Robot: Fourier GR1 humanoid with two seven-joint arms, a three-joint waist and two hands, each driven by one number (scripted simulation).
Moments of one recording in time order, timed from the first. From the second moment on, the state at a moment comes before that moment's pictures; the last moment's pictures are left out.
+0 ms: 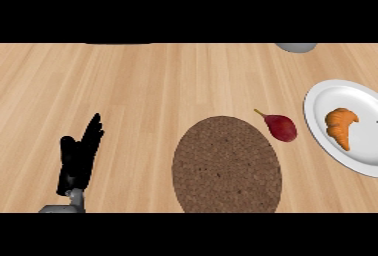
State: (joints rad) left arm -0.01 0.13 -0.05 -1.50 -0.06 0.18 0.24; right arm -0.43 -0.52 -0.77 -0.84 0.25 0.13 -0.21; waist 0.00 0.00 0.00
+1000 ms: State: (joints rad) left arm -0.05 0.11 -0.01 -1.45 -0.09 0.15 0.23; right arm -0.36 -0.54 -0.62 -0.76 0.16 0.00 -0.33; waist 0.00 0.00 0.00
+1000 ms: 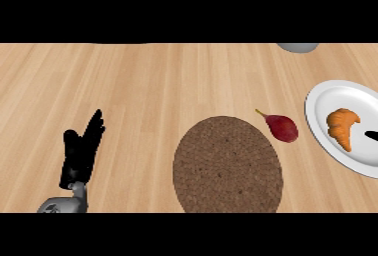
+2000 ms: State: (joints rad) left arm -0.02 0.10 0.01 -1.49 -0.10 0.12 0.23; right arm -0.32 -0.67 -0.61 -0.48 0.10 -0.07 -0.48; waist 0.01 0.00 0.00
